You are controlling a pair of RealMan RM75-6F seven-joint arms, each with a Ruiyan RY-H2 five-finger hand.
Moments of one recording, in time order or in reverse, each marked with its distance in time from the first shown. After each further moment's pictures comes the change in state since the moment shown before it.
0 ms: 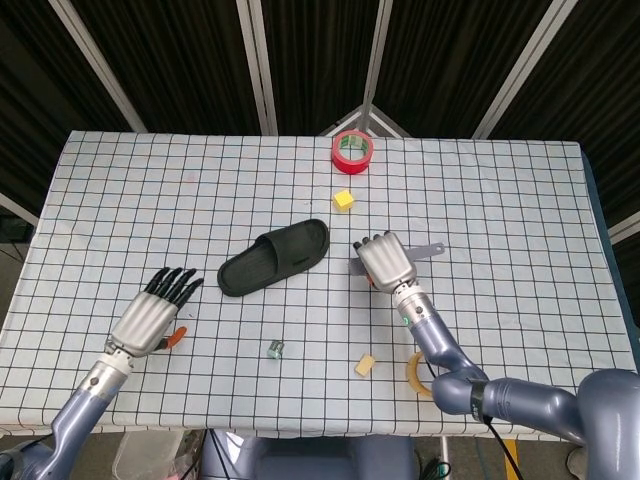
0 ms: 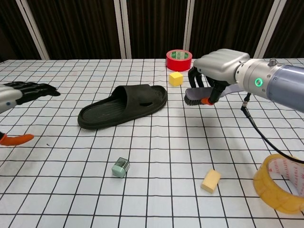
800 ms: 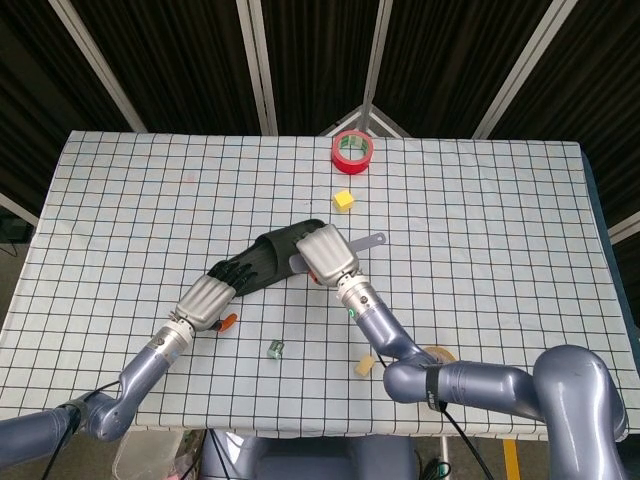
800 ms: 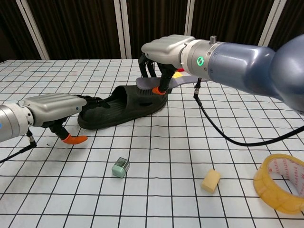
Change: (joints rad) left arm -0.241 -0.161 -0.066 0.104 -0.268 -0.277 0.072; right arm 0.213 -0.085 0.092 -0.011 0.161 -0.051 -0.048
